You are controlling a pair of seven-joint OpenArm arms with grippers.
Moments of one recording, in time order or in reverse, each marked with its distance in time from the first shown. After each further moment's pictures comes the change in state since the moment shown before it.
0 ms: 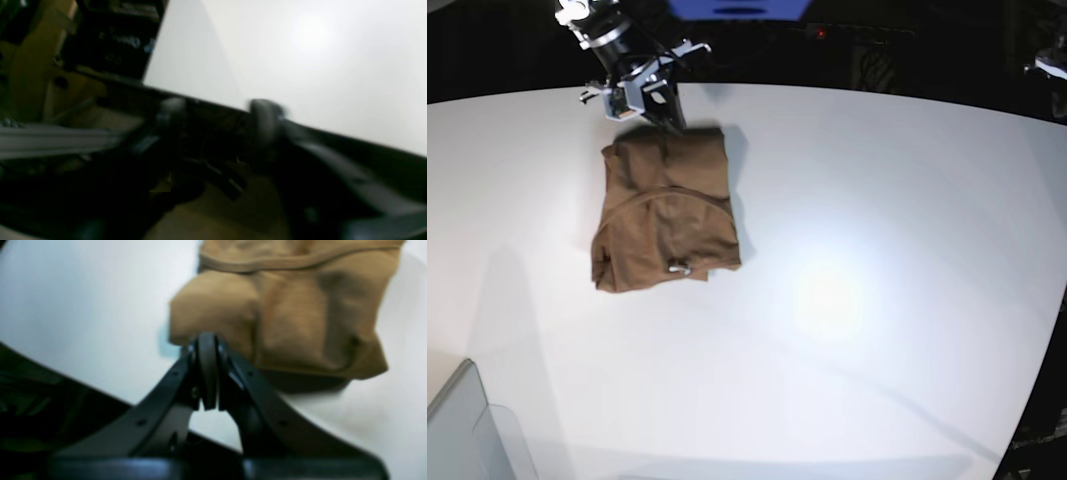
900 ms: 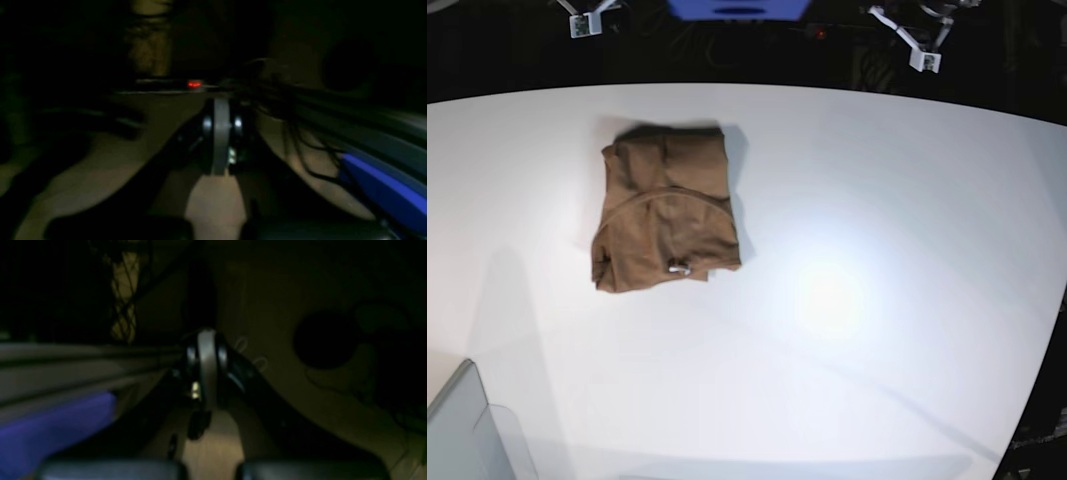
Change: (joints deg) left arm -2.7 5.9 32.2 -45.9 25.6 0.3 -28.1; right arm -3.8 0.6 11.4 -31.3 0.1 -0.2 8.4
